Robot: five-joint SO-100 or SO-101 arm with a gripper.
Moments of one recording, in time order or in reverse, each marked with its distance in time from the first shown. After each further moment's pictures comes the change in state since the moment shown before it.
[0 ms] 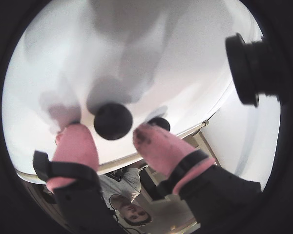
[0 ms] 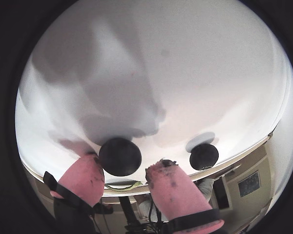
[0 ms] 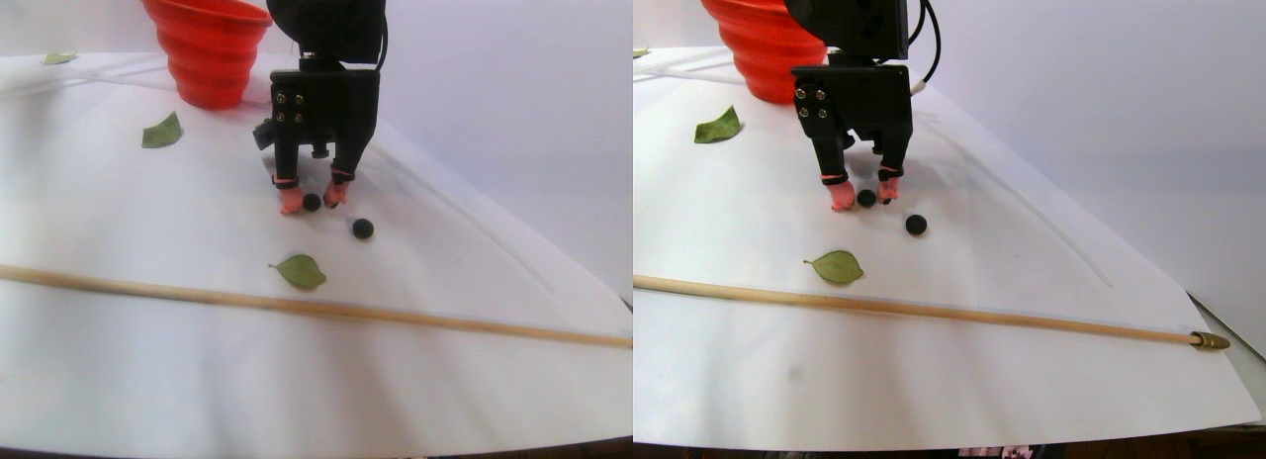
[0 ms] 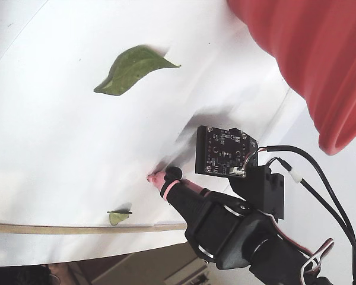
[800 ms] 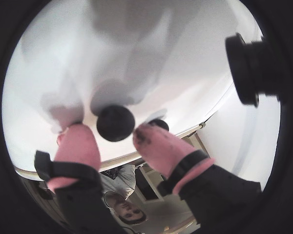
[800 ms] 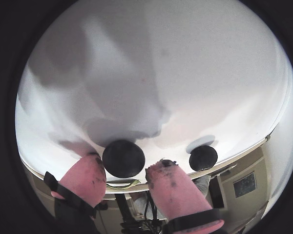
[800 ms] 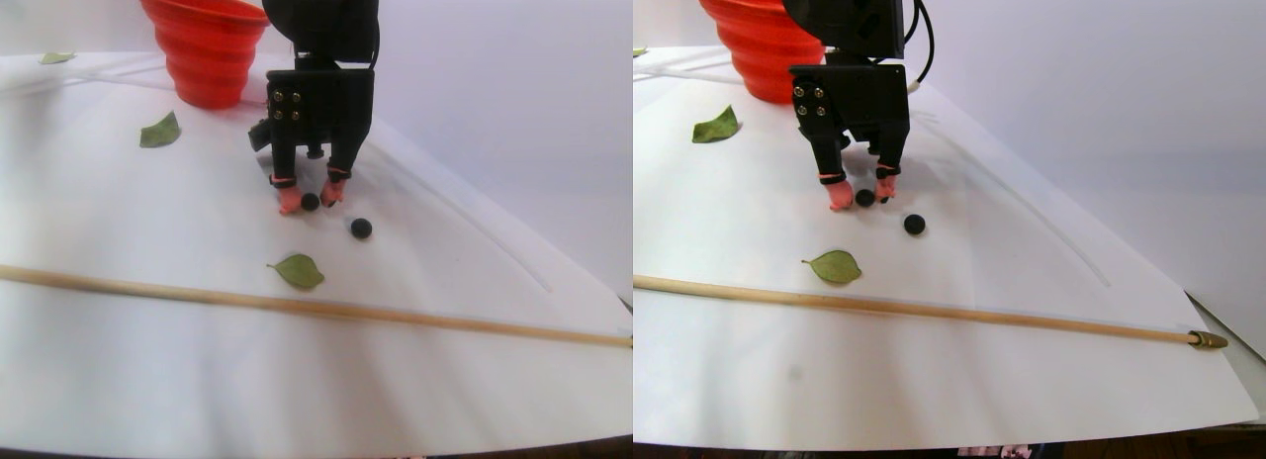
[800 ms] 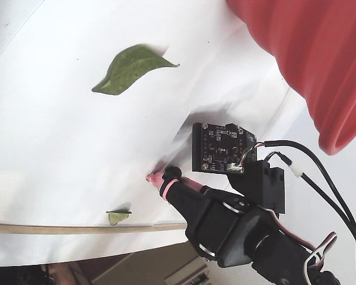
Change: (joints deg) arm -3.5 -1.4 -1.7 3.3 -1.6
